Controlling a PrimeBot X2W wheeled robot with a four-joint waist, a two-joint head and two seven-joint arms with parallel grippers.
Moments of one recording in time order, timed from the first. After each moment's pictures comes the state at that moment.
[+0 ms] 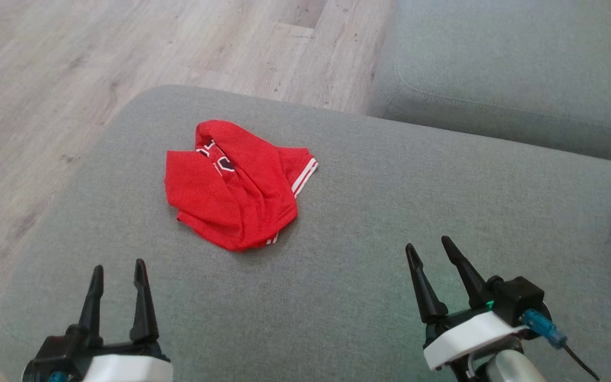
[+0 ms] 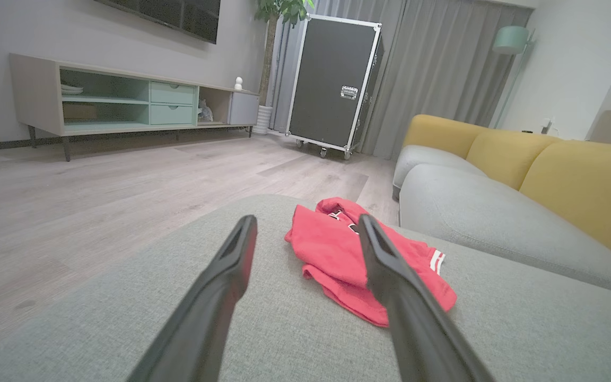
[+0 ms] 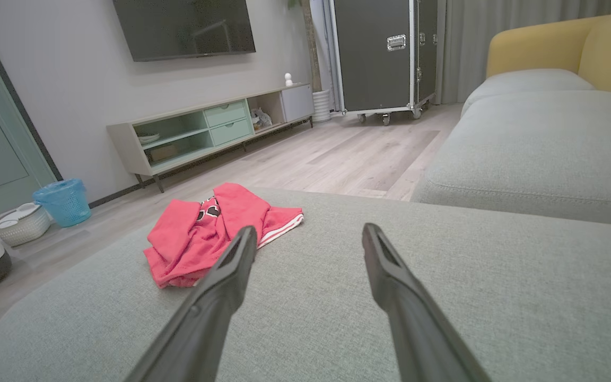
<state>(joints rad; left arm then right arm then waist) 0.06 0.04 0.01 0.22 -0.23 -0.09 -0.25 -0.05 -0.05 0.28 0.36 0.25 0.13 -0.25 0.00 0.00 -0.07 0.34</state>
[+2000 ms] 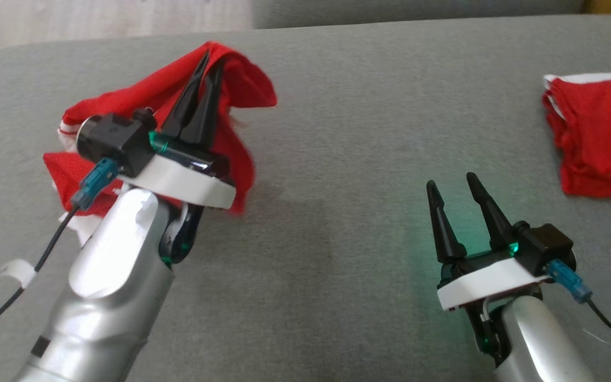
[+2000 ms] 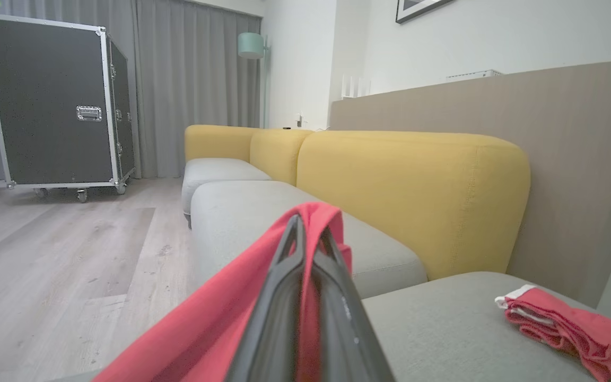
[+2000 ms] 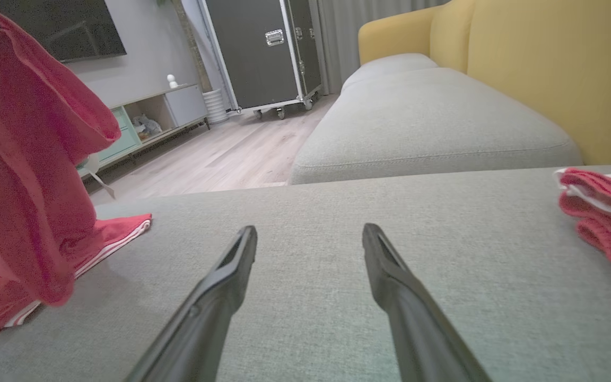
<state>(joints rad) -0.64 0.20 -0.50 0.36 -0.48 -0.09 -0.22 -0.18 -0.05 0.20 0.32 0.20 0.13 -0.25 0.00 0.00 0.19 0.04</state>
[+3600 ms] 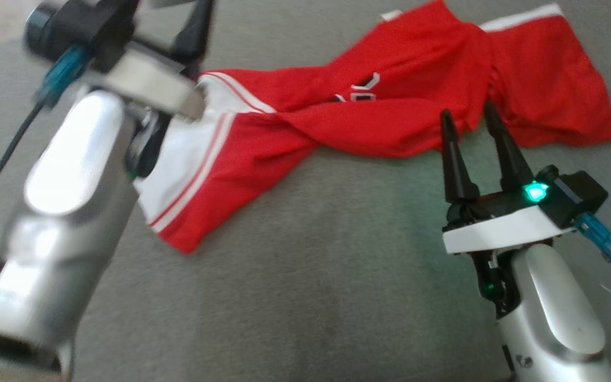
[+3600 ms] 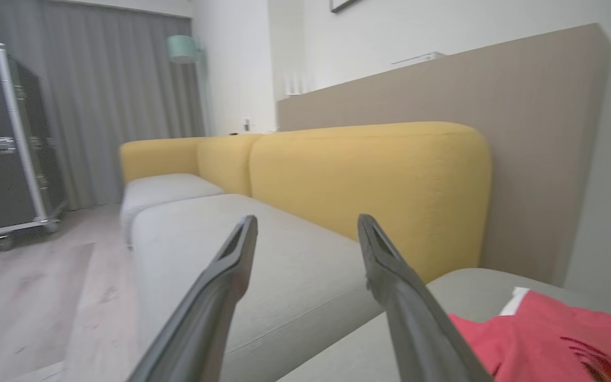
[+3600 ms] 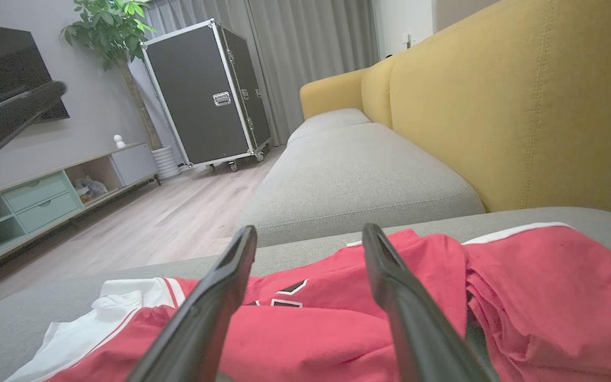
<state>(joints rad) -0.97 0.24 -0.59 0.52 -0.48 -0.08 -0.19 -0.32 -0.05 0.21 0.23 0.29 0.13 -0.25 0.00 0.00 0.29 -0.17</state>
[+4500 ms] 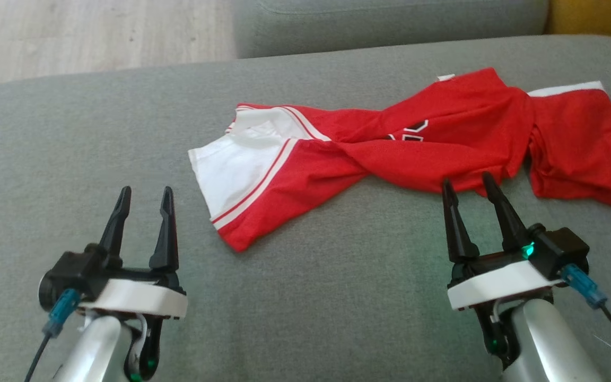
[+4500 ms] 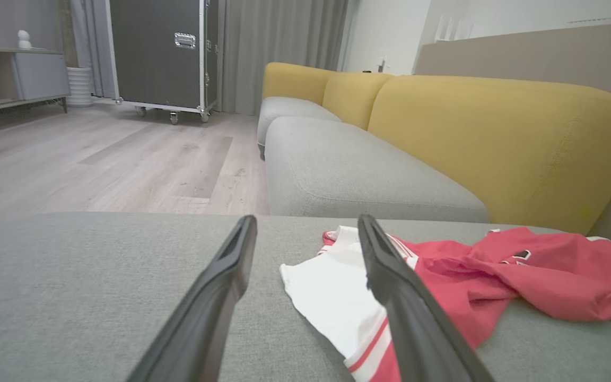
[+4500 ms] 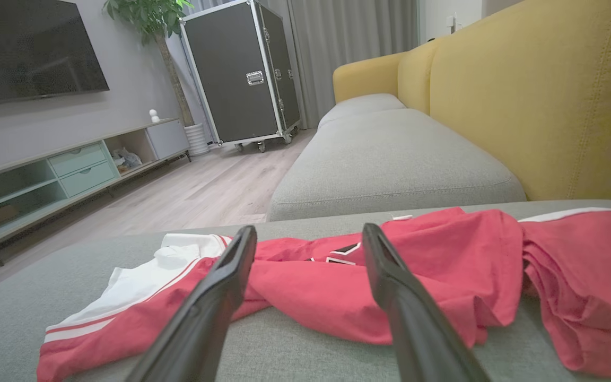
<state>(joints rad) -0.21 0.26 -0.35 0.27 -0.49 0.03 -0.25 -0.16 -0.05 0.16 0.28 0.20 0.13 -0.26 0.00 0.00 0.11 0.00</state>
